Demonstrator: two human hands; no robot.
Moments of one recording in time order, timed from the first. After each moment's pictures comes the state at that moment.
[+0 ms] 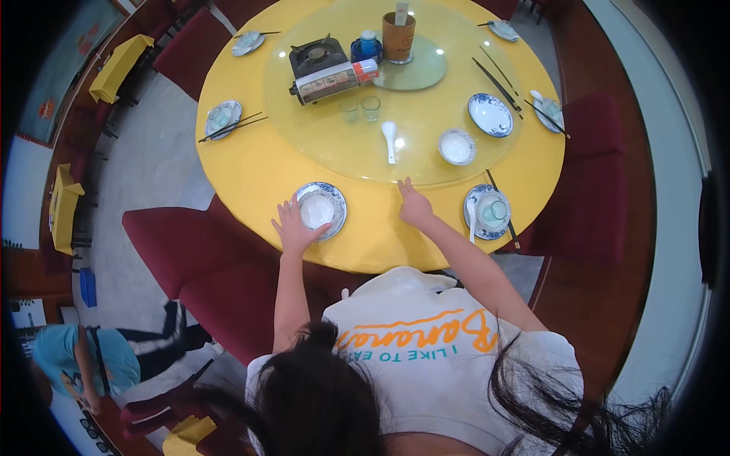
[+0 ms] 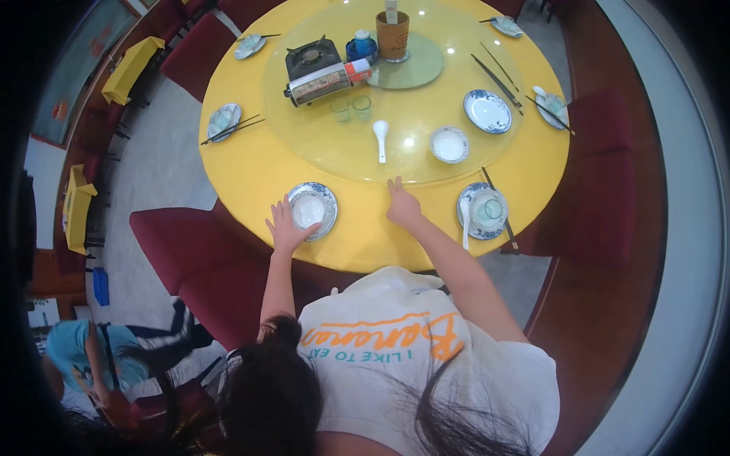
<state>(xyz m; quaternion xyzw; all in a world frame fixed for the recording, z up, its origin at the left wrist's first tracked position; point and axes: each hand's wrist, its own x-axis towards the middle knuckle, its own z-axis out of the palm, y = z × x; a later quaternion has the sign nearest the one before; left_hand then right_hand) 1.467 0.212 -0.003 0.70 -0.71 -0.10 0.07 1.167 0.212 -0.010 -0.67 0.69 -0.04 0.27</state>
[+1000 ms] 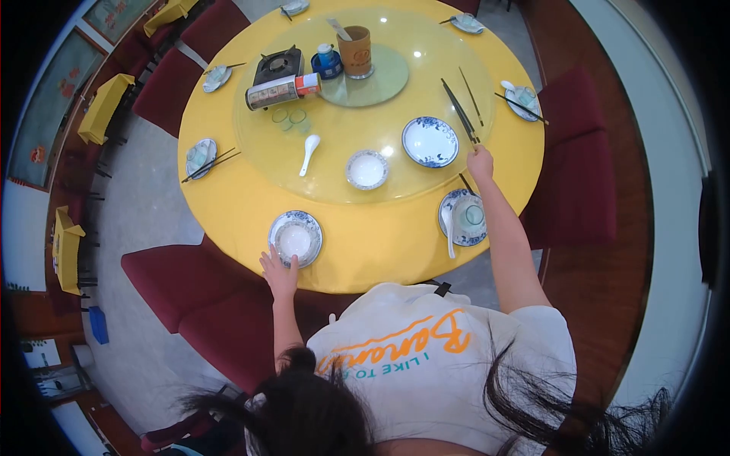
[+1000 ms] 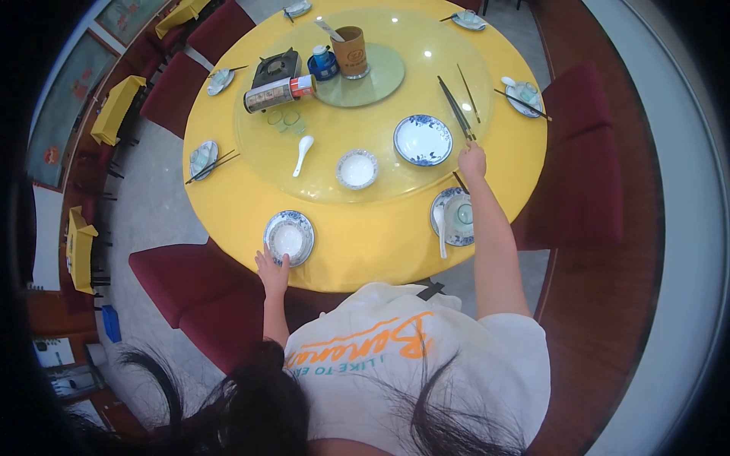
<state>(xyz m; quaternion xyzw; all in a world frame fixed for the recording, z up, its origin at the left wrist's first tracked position) 1.444 0.267 -0.060 0.74 -0.64 -0.12 0.15 0.896 0.162 -0.055 -0.41 0.85 -0.32 0.07</state>
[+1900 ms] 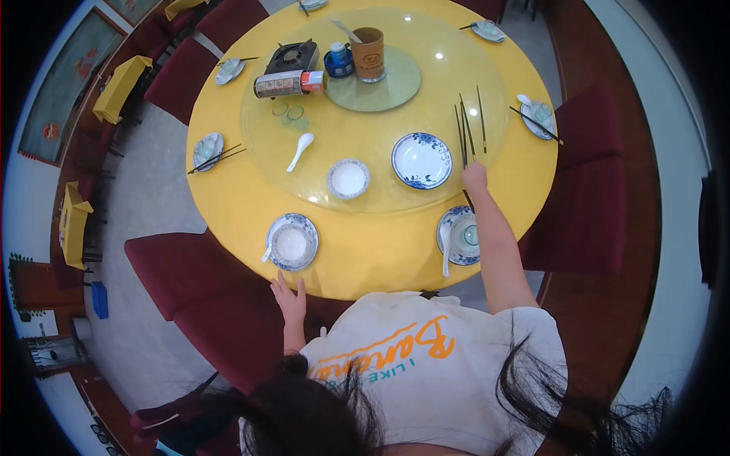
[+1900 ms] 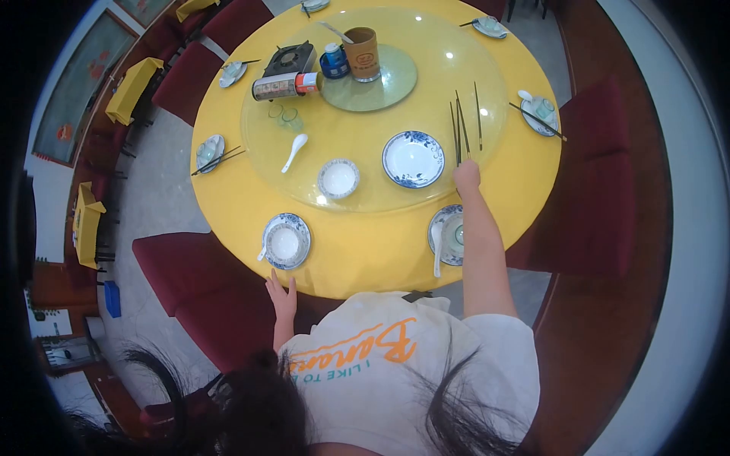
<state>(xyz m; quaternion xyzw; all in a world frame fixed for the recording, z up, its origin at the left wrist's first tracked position) 1.404 0.333 -0.085 0.78 -0.56 -0.18 0.22 0.888 0.132 -0.075 -0.44 0.86 -0.20 0.15</state>
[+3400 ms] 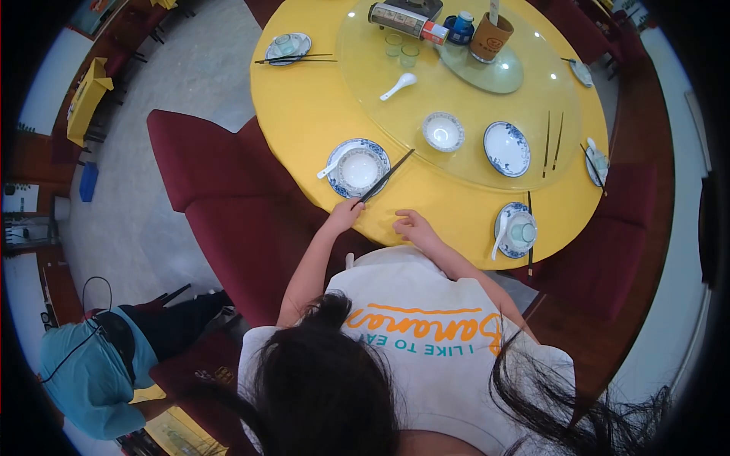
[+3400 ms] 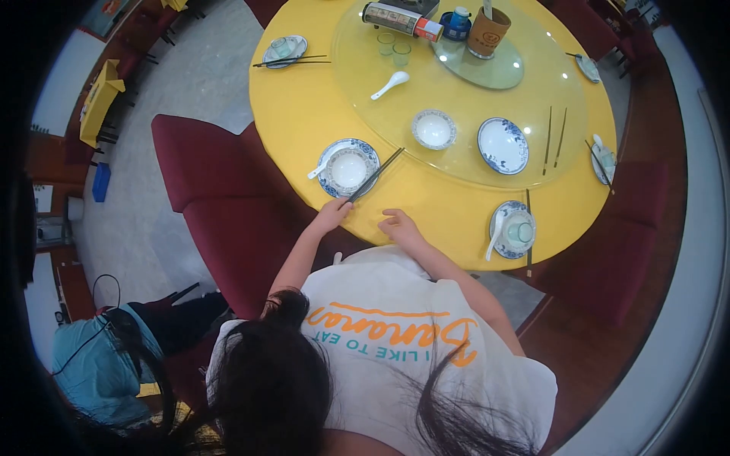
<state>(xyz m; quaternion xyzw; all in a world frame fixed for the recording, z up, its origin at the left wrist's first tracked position) 1.431 0.295 -0.103 0.61 -0.58 -0.49 0.21 1.206 0.312 -0.065 -0.48 0.54 -0.21 0.66</state>
